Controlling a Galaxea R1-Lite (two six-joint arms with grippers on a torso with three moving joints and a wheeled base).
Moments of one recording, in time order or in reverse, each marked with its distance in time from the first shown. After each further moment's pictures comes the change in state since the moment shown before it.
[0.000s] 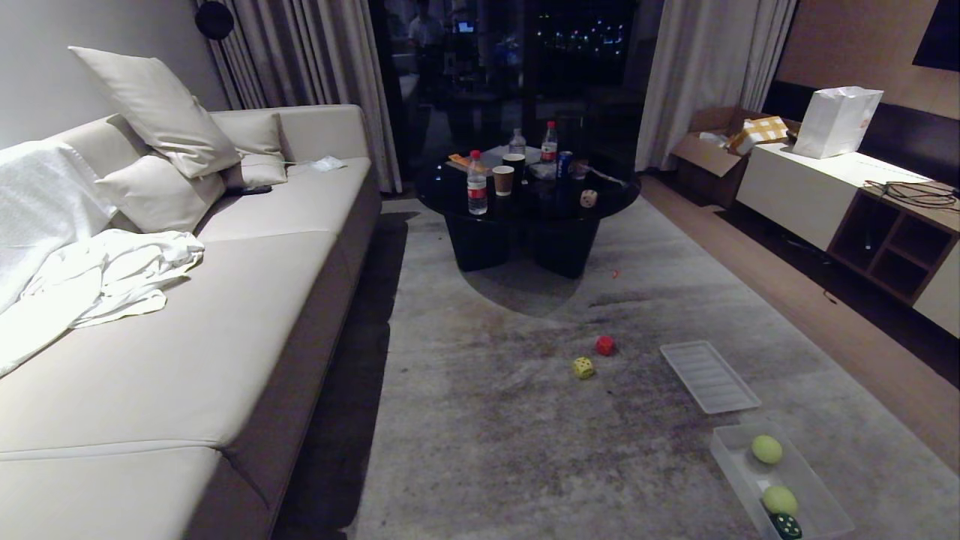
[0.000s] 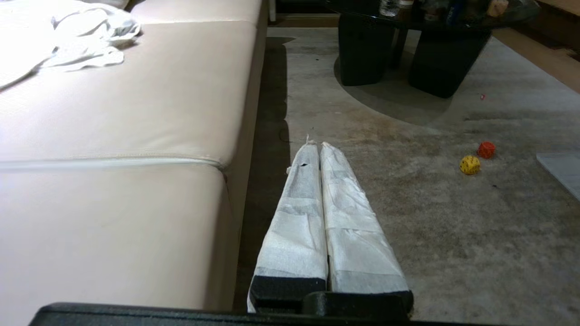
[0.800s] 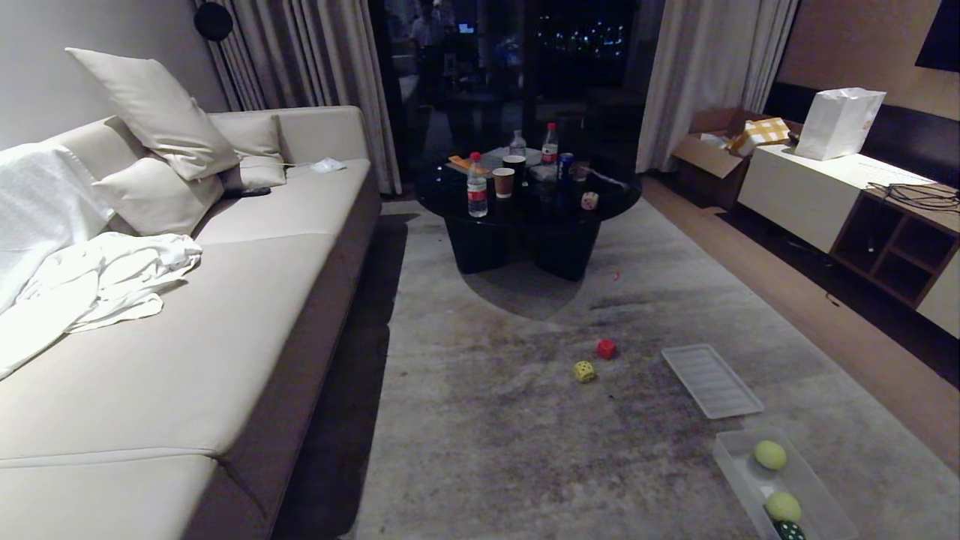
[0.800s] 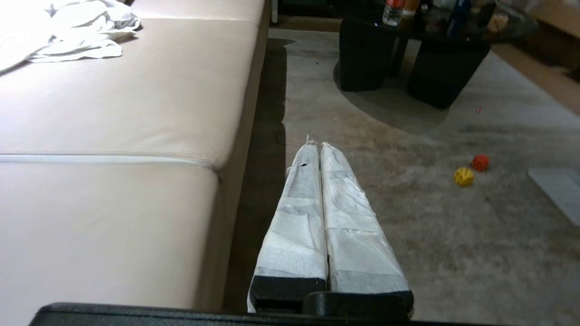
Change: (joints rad) left arm 0.000 0.000 0.000 -0.002 0.028 -0.069; right arm 0.001 0.000 0.000 0.000 0.000 -0.001
